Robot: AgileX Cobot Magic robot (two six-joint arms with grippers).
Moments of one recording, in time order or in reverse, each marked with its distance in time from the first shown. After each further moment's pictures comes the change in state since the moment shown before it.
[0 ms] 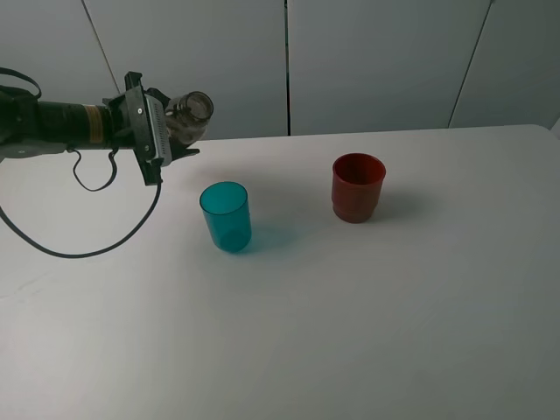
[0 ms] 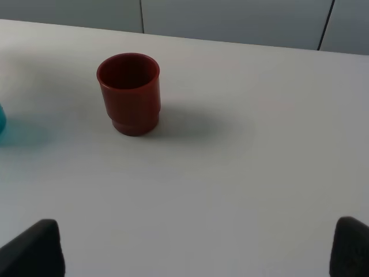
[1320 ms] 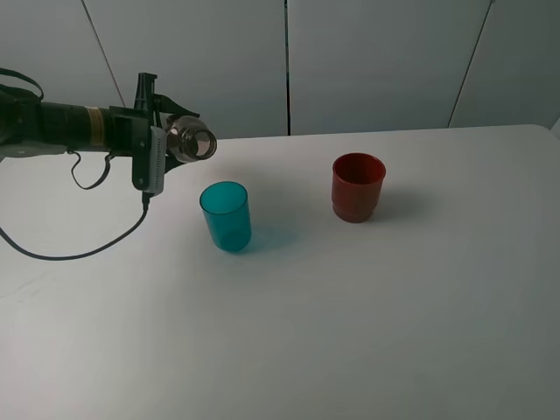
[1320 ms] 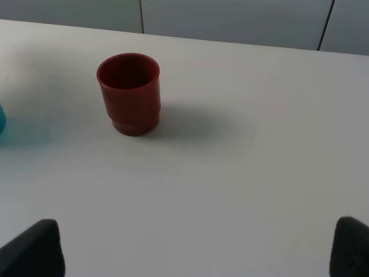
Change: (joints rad) left arm -0.006 0.000 0.000 0.070 -0.003 0.361; right arm 0.000 0.000 0.000 0.000 0.000 0.000
